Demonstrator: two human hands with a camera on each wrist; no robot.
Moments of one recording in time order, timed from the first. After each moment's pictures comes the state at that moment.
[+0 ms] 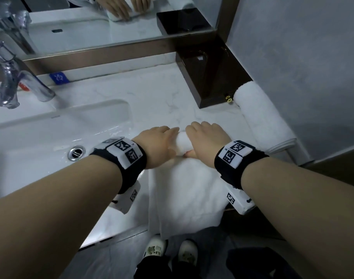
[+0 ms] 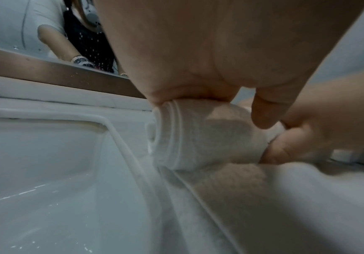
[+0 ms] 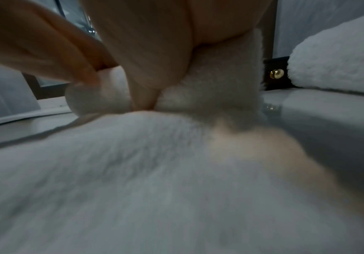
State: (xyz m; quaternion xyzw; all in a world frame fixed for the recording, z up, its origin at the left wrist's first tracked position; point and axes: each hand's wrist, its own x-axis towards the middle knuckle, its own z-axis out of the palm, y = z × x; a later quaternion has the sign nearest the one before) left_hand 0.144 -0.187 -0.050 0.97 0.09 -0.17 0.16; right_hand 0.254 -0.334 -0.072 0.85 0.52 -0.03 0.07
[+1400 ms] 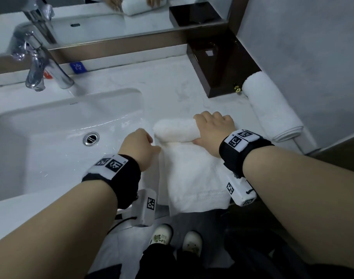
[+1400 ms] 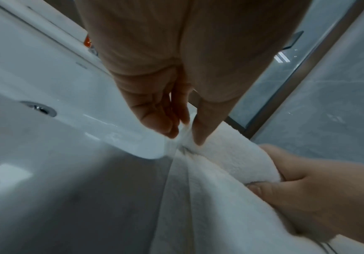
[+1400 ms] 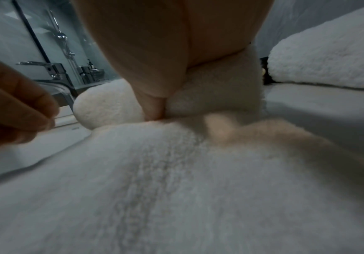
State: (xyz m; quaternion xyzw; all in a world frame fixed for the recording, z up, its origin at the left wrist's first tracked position) left_hand 0.069 -0.193 -0.062 0.86 0.40 -0.03 0.32; right_hand 0.241 -0.342 -0.082 0.88 0.47 -0.05 0.05
